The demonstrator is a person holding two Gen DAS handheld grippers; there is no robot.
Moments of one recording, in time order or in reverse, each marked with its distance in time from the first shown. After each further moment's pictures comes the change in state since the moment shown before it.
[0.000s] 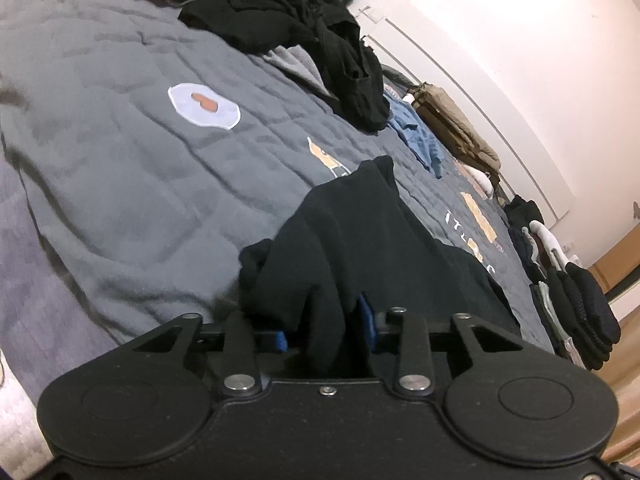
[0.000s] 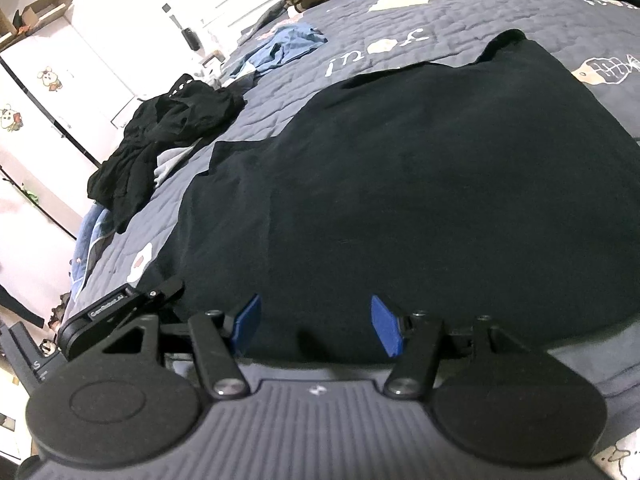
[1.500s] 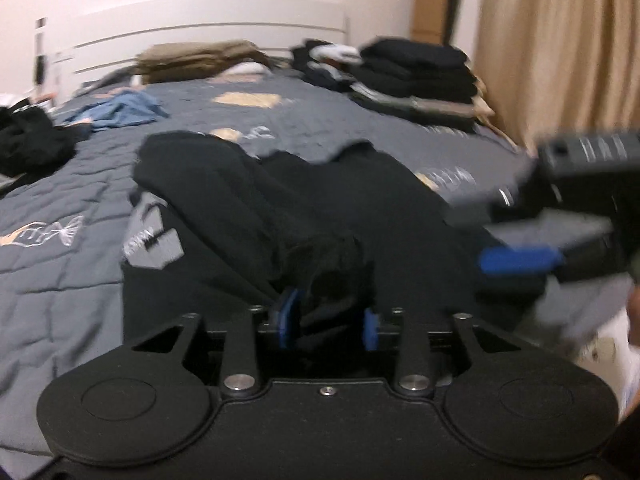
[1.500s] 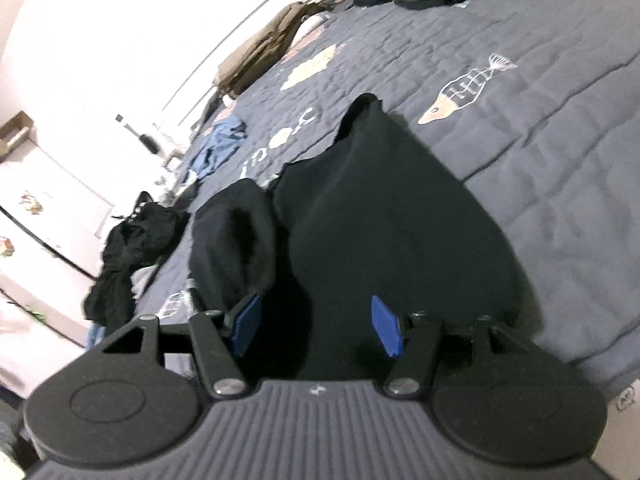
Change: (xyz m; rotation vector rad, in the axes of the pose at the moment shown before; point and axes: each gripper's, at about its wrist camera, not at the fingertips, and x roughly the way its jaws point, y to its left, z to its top) left arm 0.017 -0.183 -0.146 0.944 0.200 -0.314; right arm -0.073 -0.134 0.023 0.264 -0.190 0.035
